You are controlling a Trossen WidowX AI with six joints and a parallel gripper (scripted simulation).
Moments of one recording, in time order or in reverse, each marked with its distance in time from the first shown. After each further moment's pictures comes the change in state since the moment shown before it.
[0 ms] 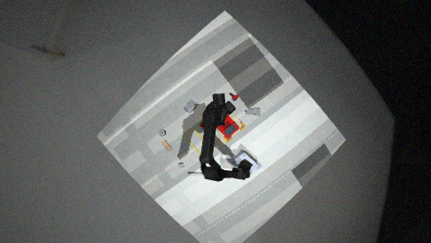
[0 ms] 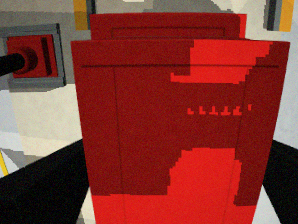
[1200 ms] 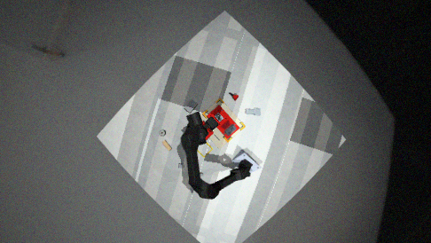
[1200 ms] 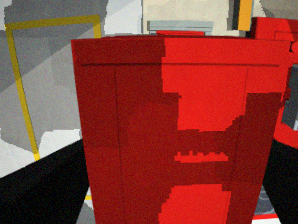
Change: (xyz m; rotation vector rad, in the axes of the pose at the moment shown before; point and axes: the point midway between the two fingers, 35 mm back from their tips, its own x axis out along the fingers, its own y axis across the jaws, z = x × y) arm -0.011 0.123 -0.001 -0.014 -0.009 -0.023
